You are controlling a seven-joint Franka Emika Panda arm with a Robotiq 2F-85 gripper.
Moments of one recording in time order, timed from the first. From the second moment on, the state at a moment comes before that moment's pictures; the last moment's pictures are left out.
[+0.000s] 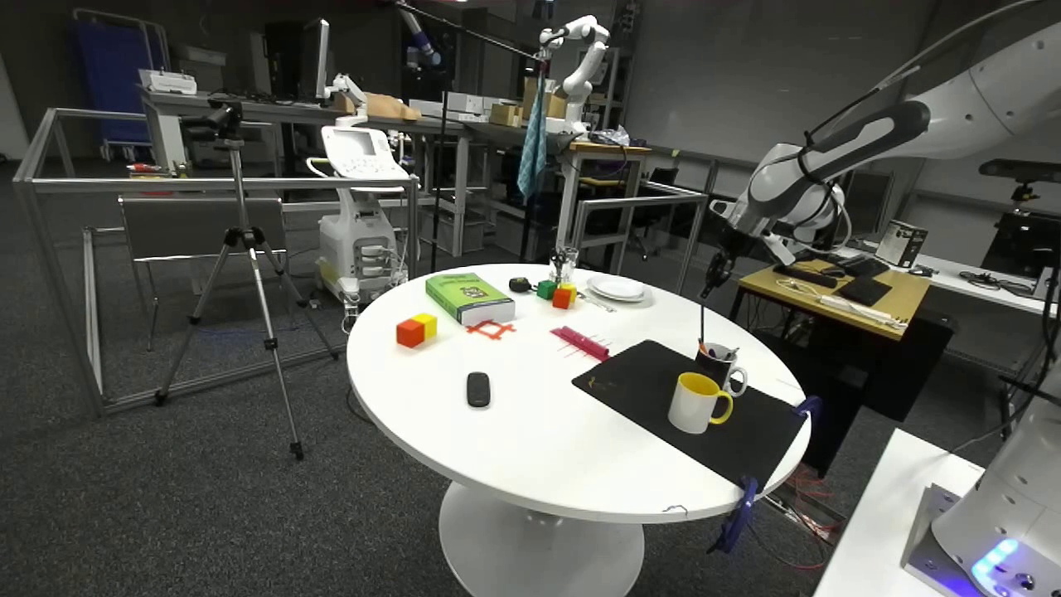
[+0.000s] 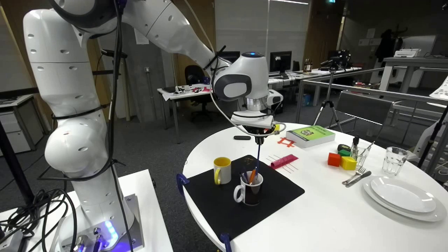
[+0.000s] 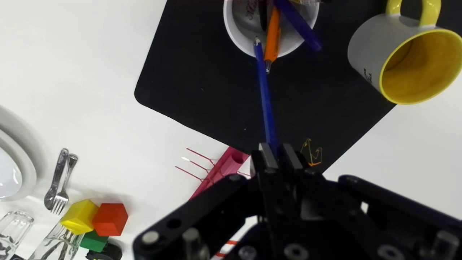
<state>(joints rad) -0.04 0.05 -0.12 -2.28 0.26 2.54 -0.95</state>
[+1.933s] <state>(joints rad) -0.10 0.16 -0.11 -2.24 0.19 2.45 -0.97</state>
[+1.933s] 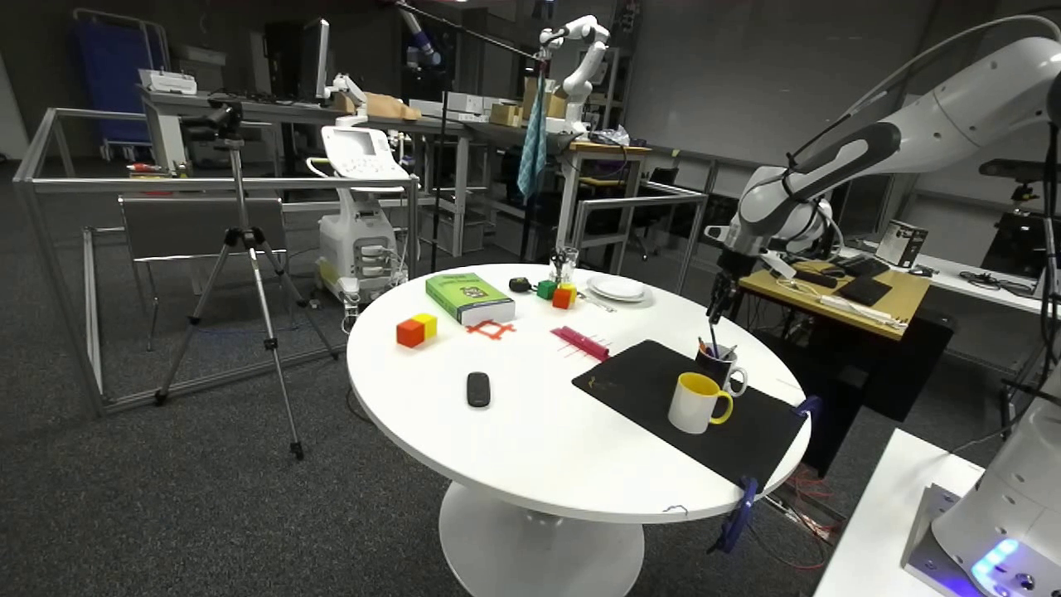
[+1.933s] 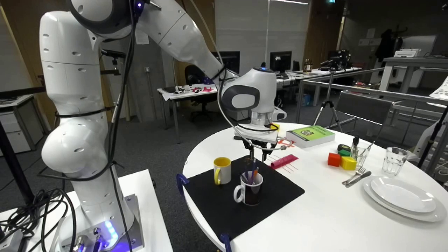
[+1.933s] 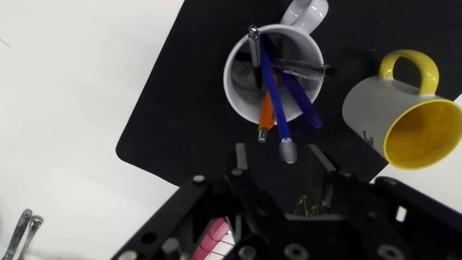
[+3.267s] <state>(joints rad) -0.06 -0.10 -0.06 -2.21 0.10 2.35 -0.83</state>
